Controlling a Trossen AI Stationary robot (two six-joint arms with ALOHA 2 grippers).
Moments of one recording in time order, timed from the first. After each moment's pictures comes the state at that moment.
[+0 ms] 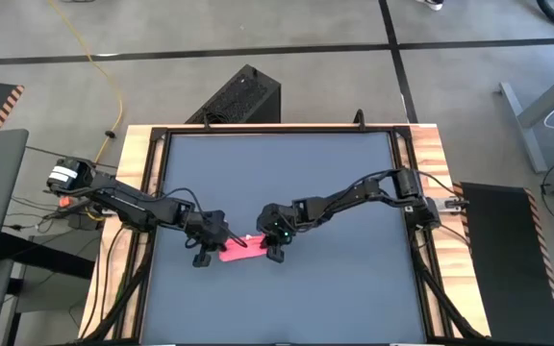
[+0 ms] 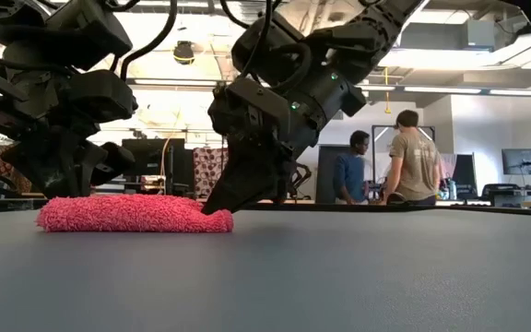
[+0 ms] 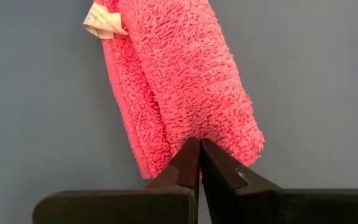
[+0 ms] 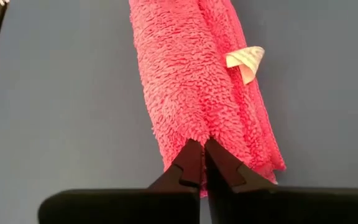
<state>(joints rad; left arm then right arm) -0.19 1.31 0.44 -0.10 0.17 -0.14 0.09 2.14 1.29 -0.04 -0.23 0.33</state>
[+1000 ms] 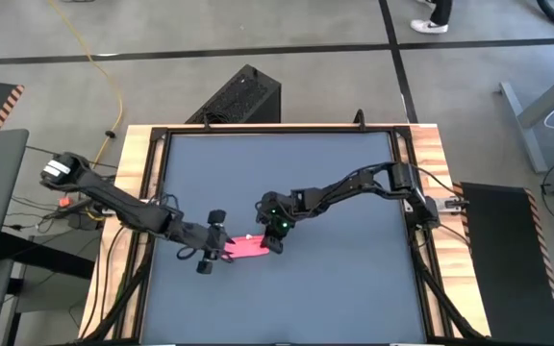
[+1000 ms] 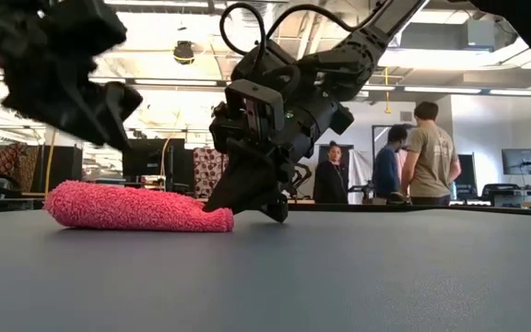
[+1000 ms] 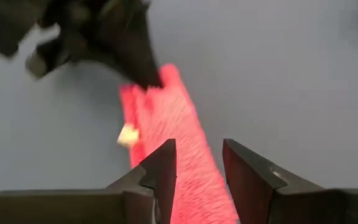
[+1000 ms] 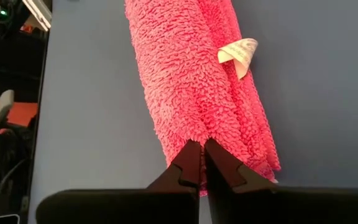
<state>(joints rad) -0.39 1.18 0.48 0.04 -0.19 -0.12 0.01 2.15 1.29 -0.01 -0.44 0.44</state>
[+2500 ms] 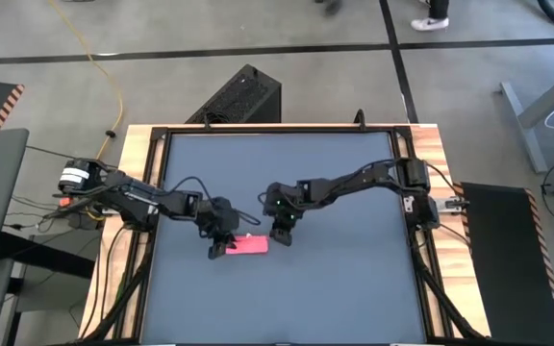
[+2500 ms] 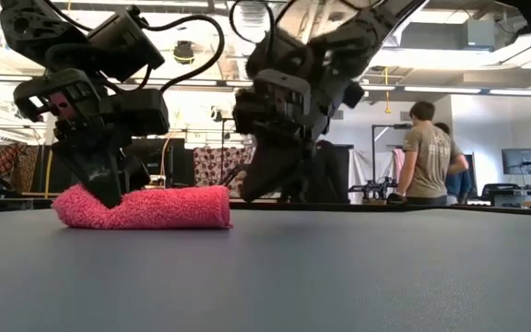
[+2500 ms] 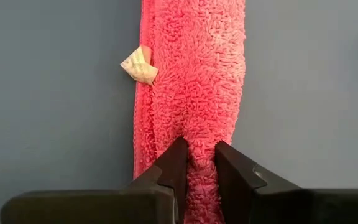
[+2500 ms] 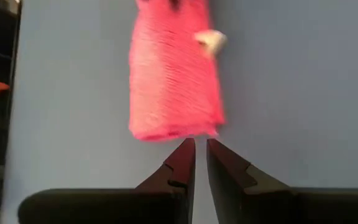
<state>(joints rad) -0.04 1.42 0.48 0.09 0.32 -0.33 -0.05 2.00 1.28 -0.18 -0.45 0.33</state>
